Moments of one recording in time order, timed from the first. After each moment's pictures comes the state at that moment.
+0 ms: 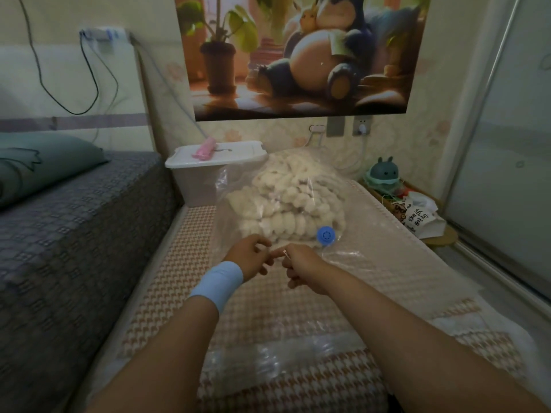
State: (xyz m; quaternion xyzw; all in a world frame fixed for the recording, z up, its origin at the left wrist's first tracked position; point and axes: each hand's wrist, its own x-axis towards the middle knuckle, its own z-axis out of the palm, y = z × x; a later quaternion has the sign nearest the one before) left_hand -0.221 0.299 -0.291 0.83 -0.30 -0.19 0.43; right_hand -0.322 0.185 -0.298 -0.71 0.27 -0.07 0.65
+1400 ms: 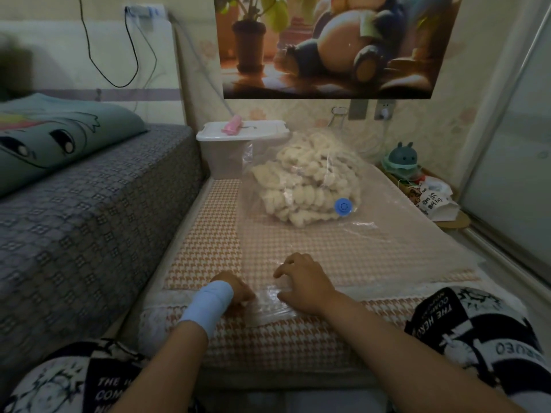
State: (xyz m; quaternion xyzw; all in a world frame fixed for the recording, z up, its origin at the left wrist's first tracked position) left_hand -0.274 0.424 -0.356 0.89 -0.08 -0.33 0.30; right_hand -0.384 0.264 -0.375 -0.98 0.10 -0.07 0.15
